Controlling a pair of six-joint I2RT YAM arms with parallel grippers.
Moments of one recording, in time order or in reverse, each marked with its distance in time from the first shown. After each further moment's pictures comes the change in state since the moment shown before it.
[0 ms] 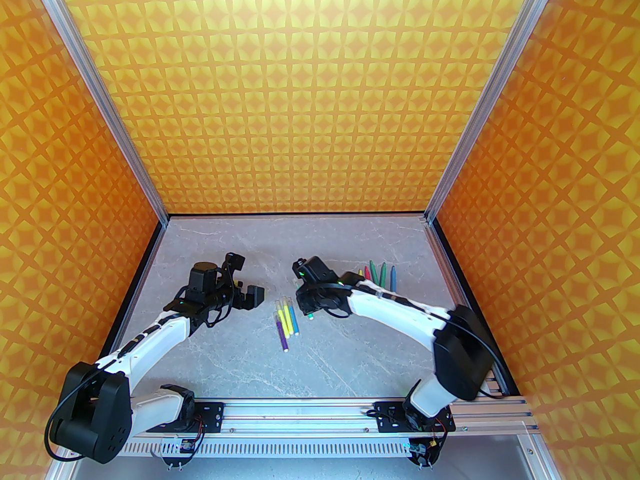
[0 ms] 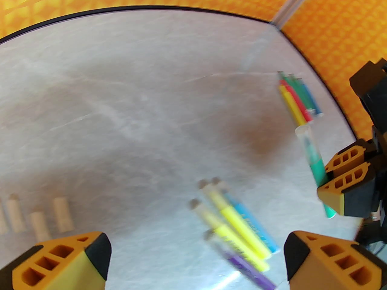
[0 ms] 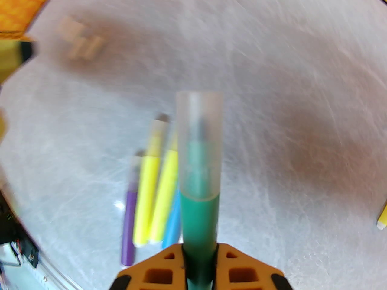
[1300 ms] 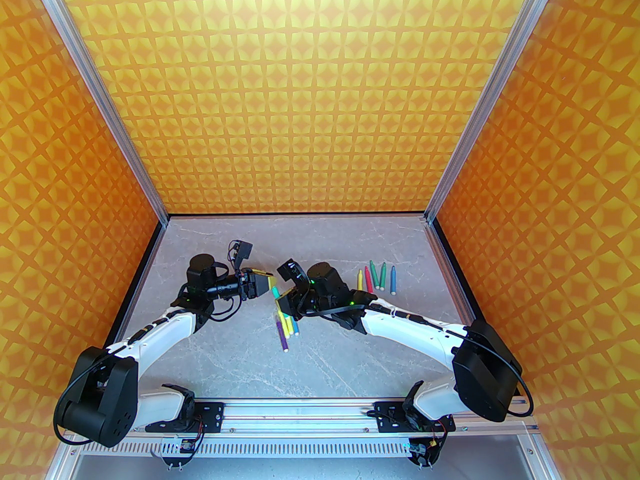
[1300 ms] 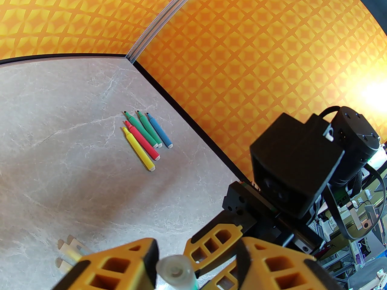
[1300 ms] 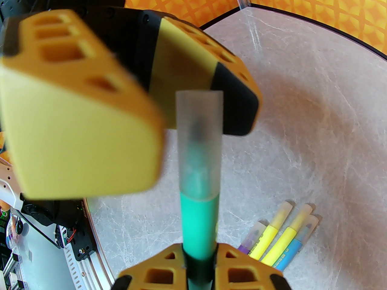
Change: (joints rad) left arm -0.022 0.079 0.002 0.483 0.477 -0.371; right arm 0.035 -0.081 -0.160 0.480 -0.297 -0.085
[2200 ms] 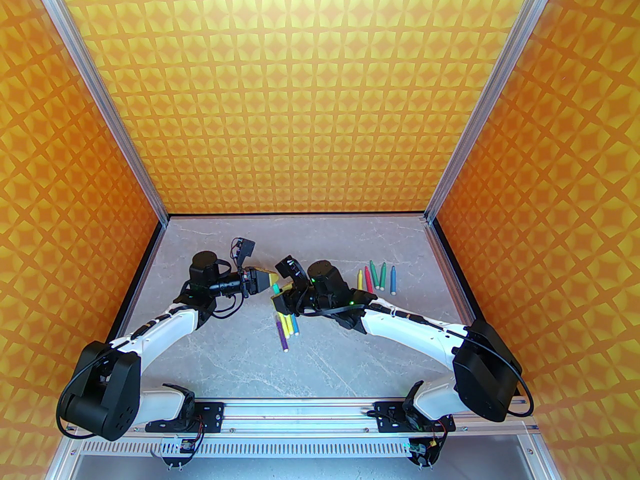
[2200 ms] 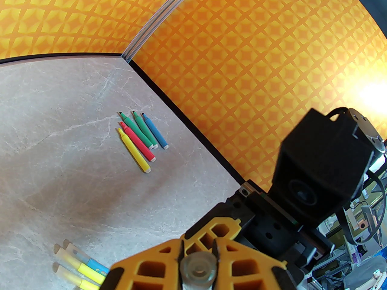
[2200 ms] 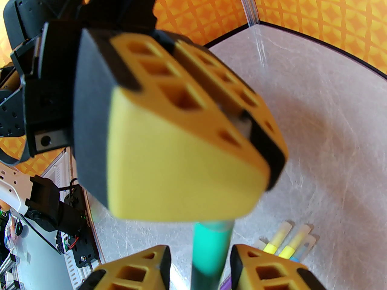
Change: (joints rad) left arm -0.012 0.034 0.034 0.006 0.007 -0.027; right arm 0.002 0.000 0.000 0.079 -0.006 -0.014
